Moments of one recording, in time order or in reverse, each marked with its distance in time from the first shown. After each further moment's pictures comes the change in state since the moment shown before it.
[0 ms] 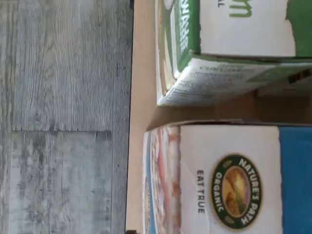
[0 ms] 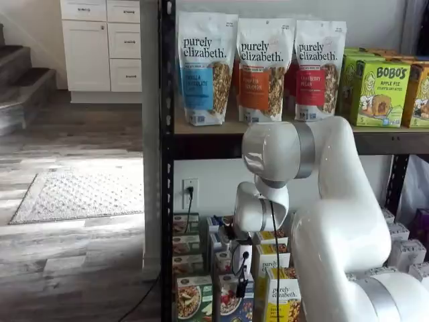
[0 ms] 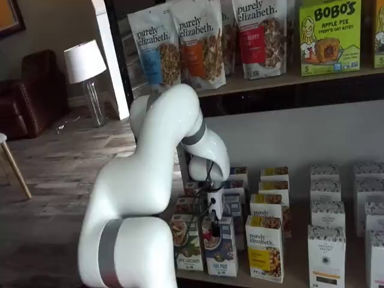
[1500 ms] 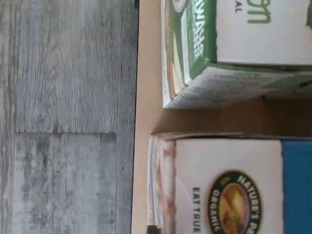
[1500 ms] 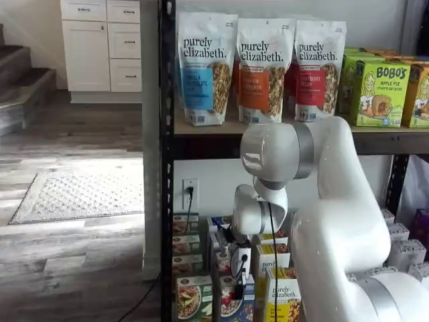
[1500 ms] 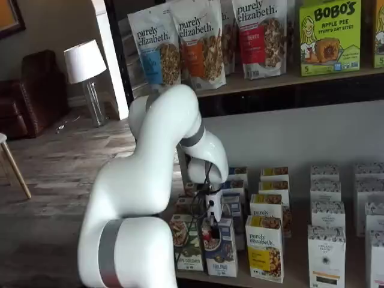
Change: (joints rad) arm 0.011 0.000 0.017 -0.013 -0.013 0.021
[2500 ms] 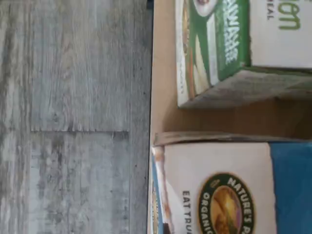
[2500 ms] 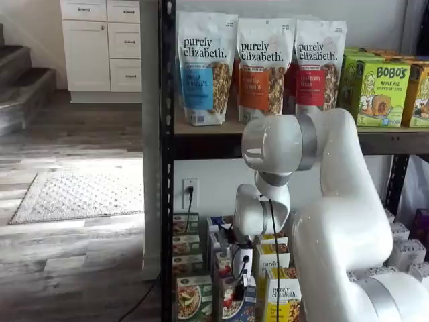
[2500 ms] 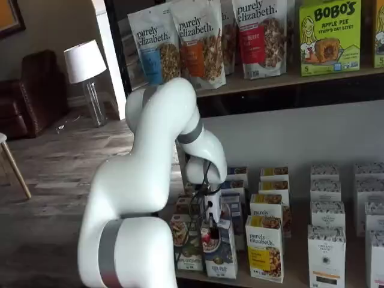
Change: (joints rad) arm 0.003 -0.070 0.108 -0.006 -0.040 0.006
